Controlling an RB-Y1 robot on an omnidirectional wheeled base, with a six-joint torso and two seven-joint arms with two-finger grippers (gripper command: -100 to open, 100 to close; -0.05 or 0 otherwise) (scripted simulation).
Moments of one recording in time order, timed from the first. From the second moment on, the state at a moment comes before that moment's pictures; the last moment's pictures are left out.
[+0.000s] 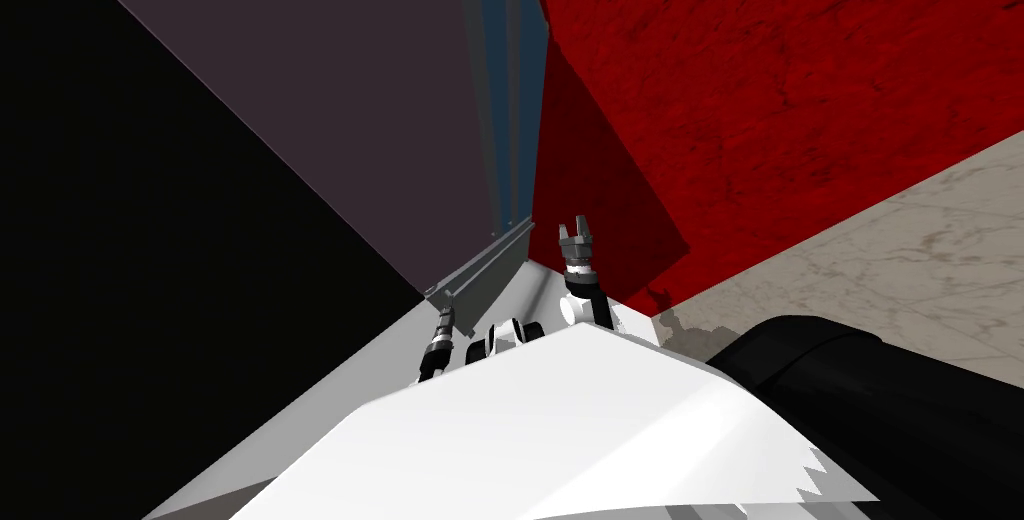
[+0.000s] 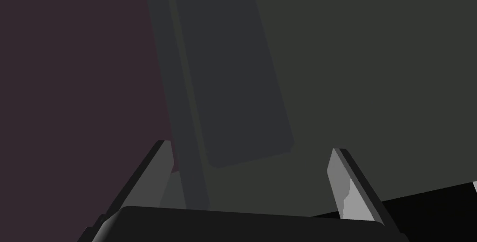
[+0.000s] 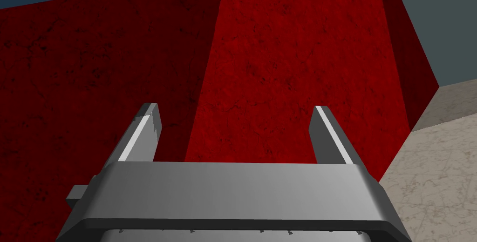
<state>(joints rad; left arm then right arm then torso) 0.28 0.03 -0.01 -1.18 -0.14 -0.52 -0.09 0.47 0.00 0.02 -2.22 -0.07 -0.58 0.04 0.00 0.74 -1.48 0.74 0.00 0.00</state>
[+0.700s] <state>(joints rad) 0.30 0.00 -0.03 -1.21 -0.14 -0.52 -0.12 0.47 0.00 0.02 -2.22 -0.07 -0.58 0.04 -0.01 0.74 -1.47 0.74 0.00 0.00</state>
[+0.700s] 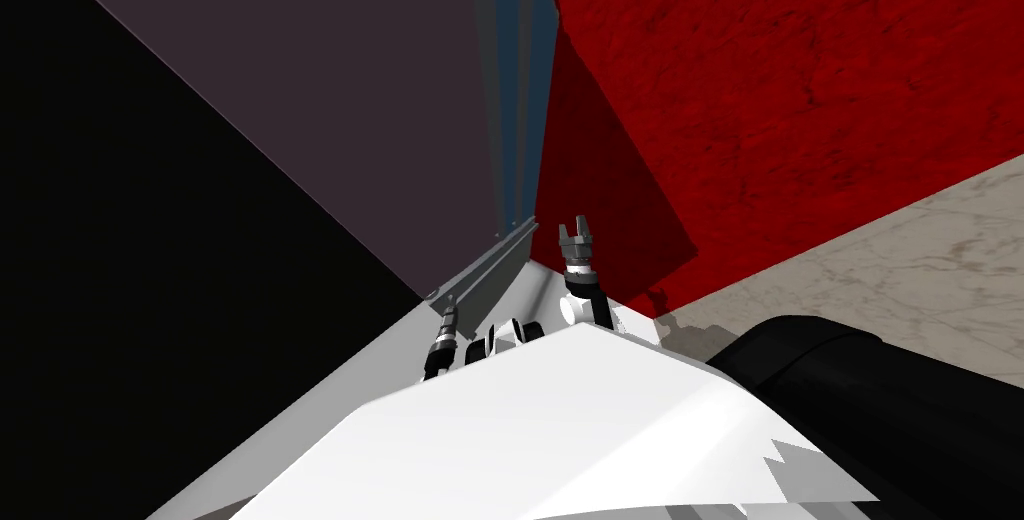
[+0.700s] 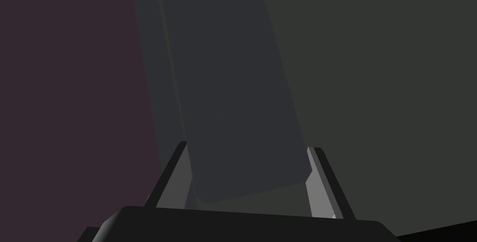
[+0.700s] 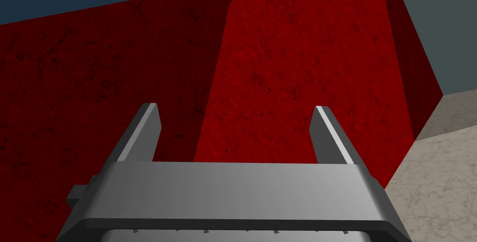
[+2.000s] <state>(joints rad) 0.34 -0.01 -0.04 -1.25 -0.16 -0.50 -0.11 0.47 0.00 0.02 -2.22 -0.07 -0.58 0.04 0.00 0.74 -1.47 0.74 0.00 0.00</state>
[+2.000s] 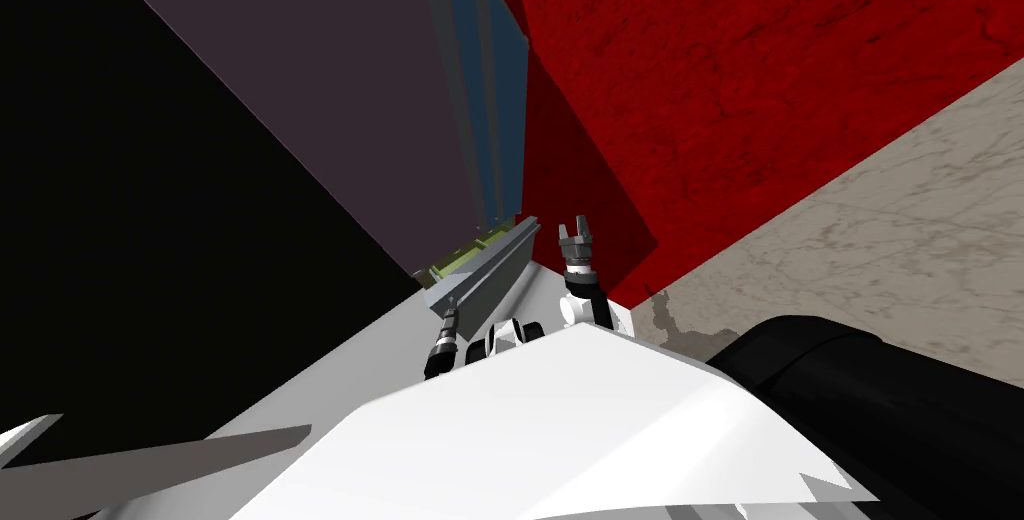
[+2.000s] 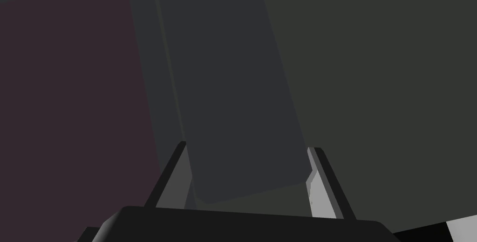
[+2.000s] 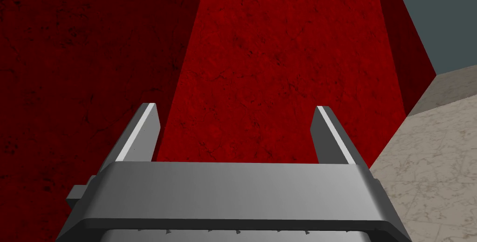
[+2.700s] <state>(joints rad) 0.37 0.02 -0.01 -1.28 -0.13 -0.49 -0.10 0.47 0.00 0.02 -2.22 -0.07 -0.58 0.04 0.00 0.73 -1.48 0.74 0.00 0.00</state>
